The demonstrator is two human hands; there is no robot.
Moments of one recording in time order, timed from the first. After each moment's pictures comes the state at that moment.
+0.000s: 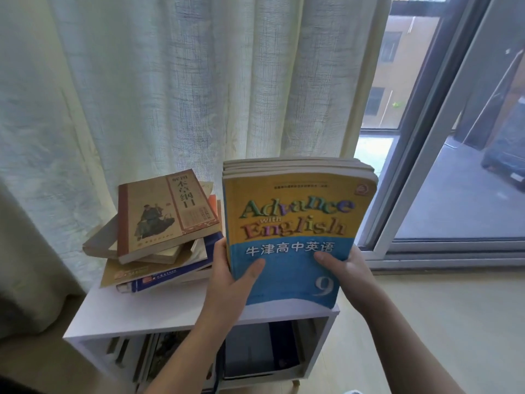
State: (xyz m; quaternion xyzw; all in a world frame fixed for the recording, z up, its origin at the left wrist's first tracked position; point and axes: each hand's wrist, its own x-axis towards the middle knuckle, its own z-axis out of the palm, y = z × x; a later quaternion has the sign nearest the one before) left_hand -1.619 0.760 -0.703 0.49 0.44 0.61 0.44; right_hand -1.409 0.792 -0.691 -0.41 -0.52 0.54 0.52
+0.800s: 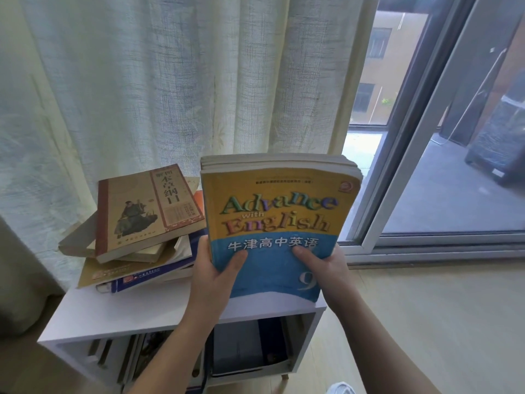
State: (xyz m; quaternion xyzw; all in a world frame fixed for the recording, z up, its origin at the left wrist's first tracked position) left_hand -1.621 0.773 -0.709 0.48 0.43 0.64 0.43; right_hand -1.424 0.789 -0.695 -0.44 -0.48 0.52 0.55
